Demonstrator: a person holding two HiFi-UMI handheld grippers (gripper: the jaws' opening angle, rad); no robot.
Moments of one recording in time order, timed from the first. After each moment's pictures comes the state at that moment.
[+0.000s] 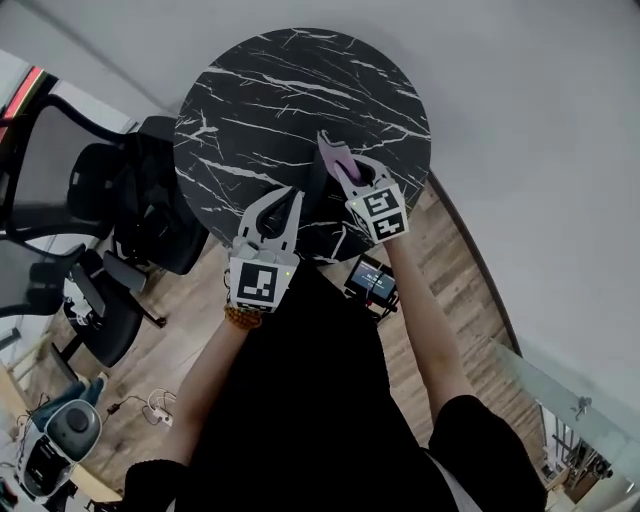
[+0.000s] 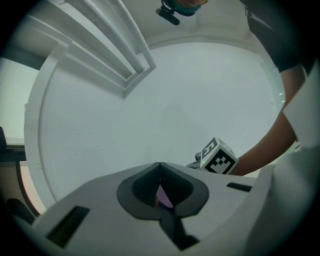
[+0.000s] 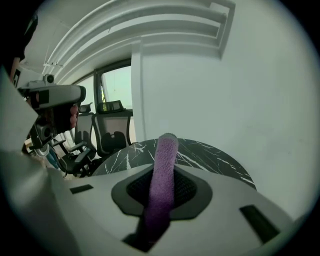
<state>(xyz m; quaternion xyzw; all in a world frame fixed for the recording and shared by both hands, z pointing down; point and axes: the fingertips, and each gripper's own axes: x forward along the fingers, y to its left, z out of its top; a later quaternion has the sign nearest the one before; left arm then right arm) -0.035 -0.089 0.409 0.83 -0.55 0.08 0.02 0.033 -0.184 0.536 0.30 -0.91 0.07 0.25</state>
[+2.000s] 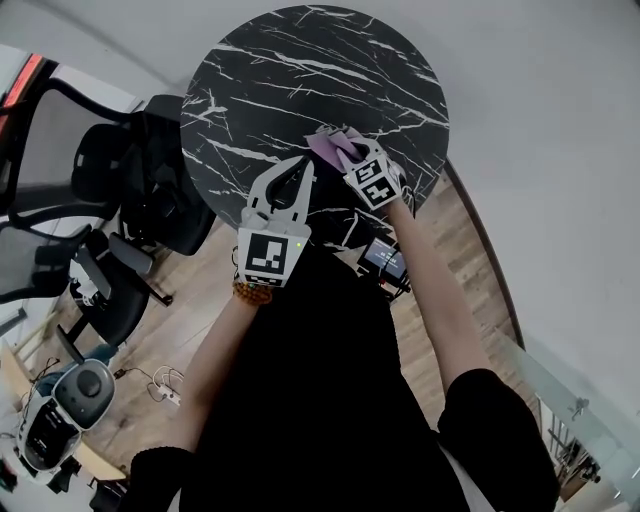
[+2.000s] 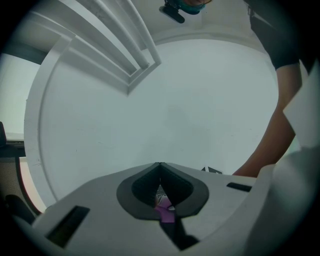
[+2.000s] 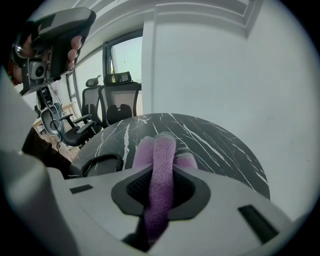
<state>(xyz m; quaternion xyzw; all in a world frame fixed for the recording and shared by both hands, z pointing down) -0.046 -0.122 0.420 0.82 -0.56 0.08 0.04 0.011 -0.202 0.647 0.23 -0.89 0.06 0.38</state>
